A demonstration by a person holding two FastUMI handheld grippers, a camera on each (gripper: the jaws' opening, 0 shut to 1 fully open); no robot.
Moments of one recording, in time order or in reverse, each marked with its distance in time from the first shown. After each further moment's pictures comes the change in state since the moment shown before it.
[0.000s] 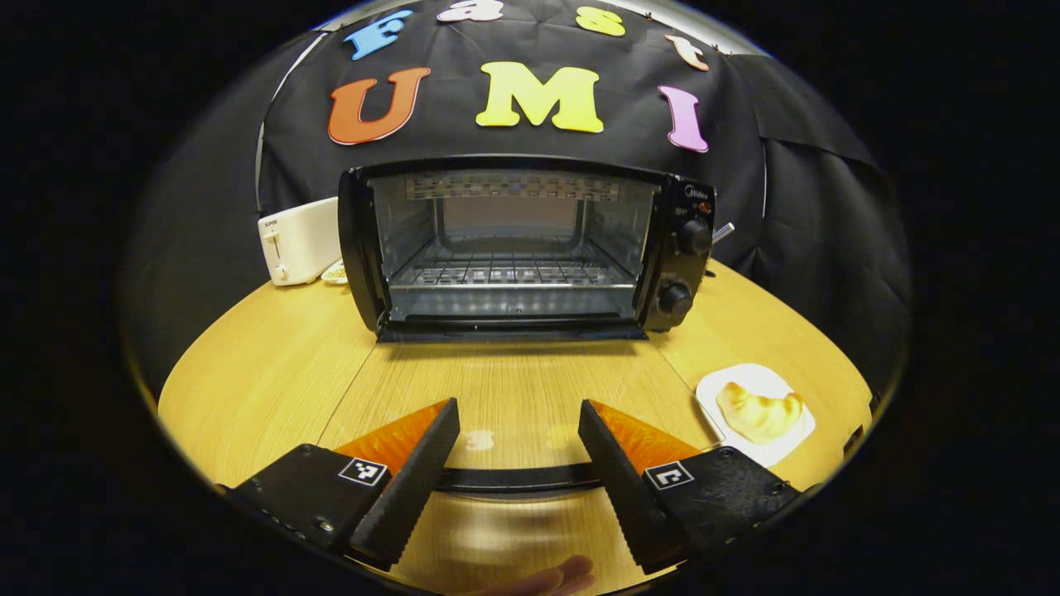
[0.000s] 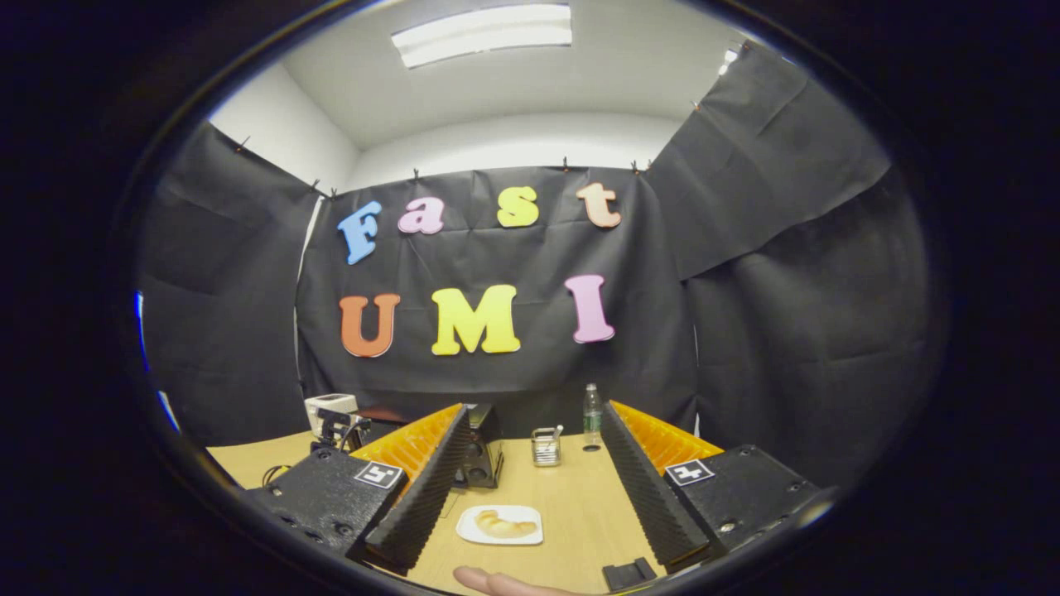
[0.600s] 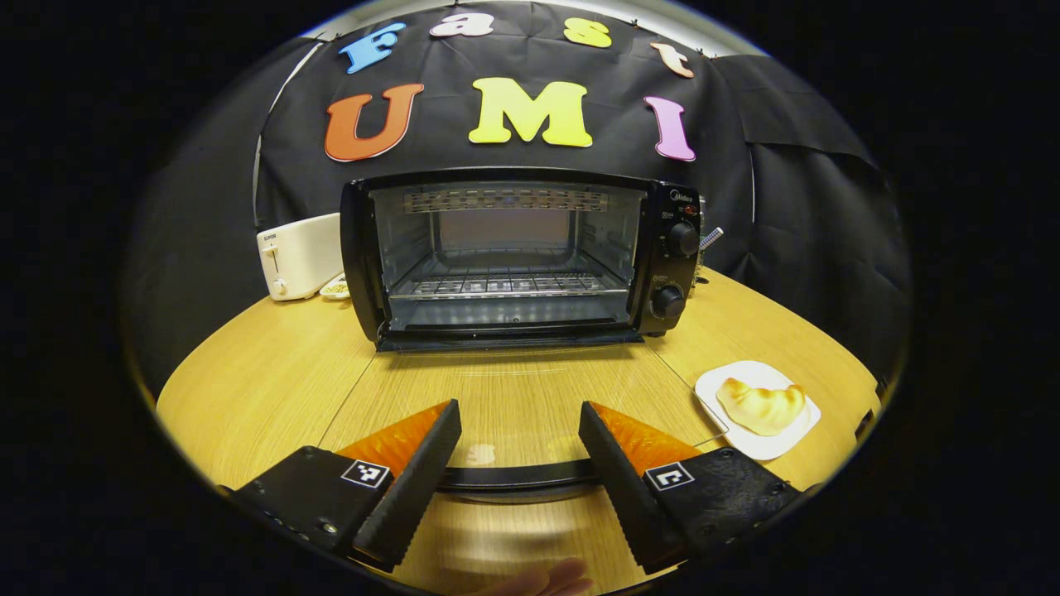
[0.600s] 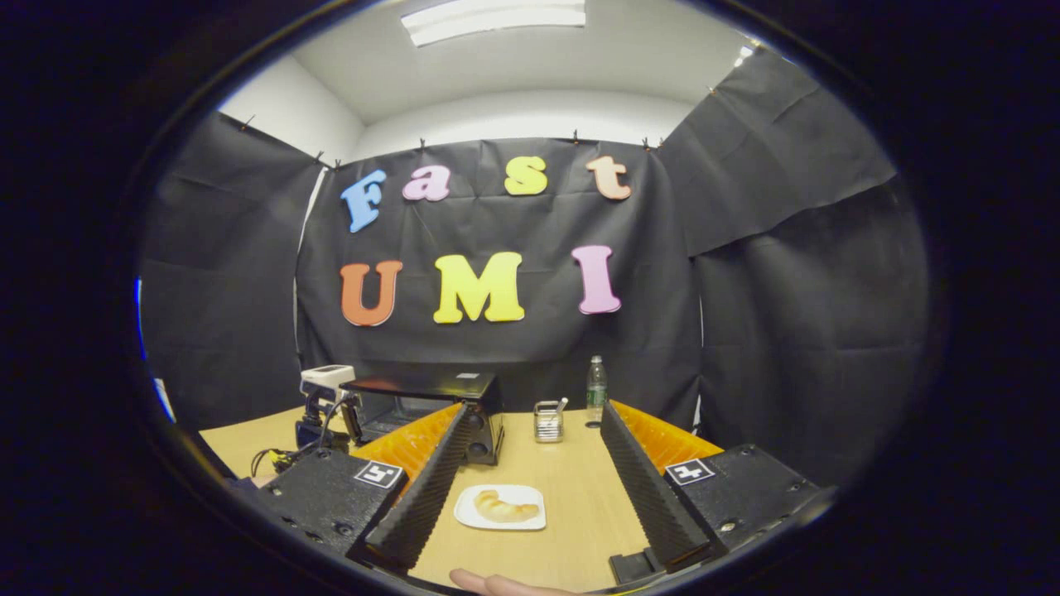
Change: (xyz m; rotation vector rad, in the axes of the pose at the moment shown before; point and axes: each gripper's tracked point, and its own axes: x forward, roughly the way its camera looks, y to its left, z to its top) left arm 0.007 -0.002 -0.007 -0.012 -0.040 -0.029; right arm 0.017 0.012 -0.043 -0.058 0.103 -0.002
